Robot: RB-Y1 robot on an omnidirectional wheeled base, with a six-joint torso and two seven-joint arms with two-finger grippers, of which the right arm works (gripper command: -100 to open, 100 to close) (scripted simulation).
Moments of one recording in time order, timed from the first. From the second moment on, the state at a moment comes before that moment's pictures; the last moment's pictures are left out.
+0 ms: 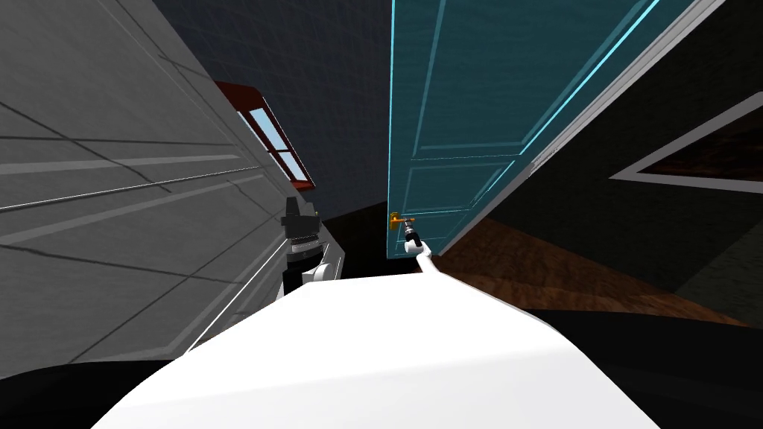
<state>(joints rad) -0.23 -0.04 -0.08 -1.04 -0.04 -0.31 0.04</state>
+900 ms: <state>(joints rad) -0.23 -0.04 -0.15 -1.01 -0.05 -0.32 0.07</state>
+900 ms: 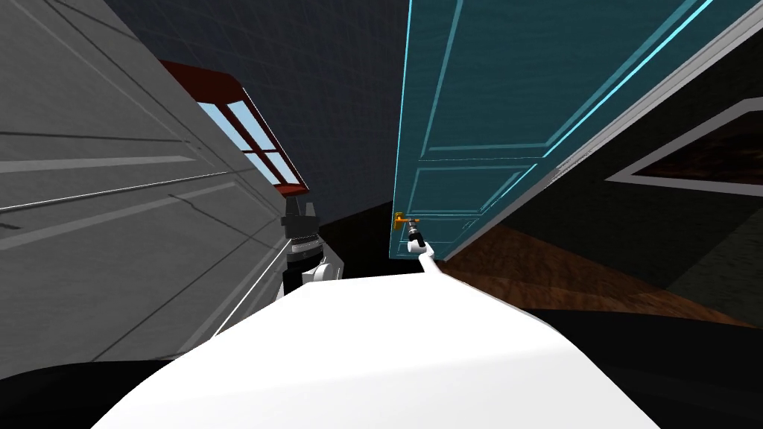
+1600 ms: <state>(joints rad) -0.24 -0.06 -0.22 -1.02 -0.06 -0.31 0.10</state>
